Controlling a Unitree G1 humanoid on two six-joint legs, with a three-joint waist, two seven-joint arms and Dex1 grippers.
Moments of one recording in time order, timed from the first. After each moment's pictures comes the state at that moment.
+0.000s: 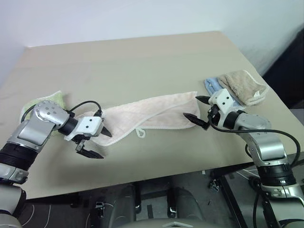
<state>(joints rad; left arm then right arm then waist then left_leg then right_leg) -0.59 1.00 -0.38 0.27 -0.15 -0.06 -1.61 -0.37 -0.62 -0.01 -0.08 0.26 0.37 0.77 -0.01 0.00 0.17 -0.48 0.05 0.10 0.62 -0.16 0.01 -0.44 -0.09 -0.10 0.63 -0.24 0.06</state>
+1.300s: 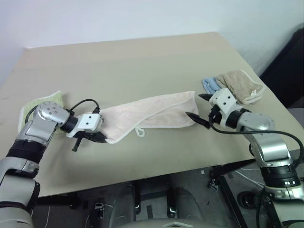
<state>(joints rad) -0.60 0.90 -0.26 0.43 -0.16 -0.08 -1.61 -0.41 -0.68 0.02 -0.05 0.13 0.28 0.75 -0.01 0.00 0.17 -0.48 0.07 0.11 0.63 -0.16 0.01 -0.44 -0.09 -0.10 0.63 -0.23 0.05</state>
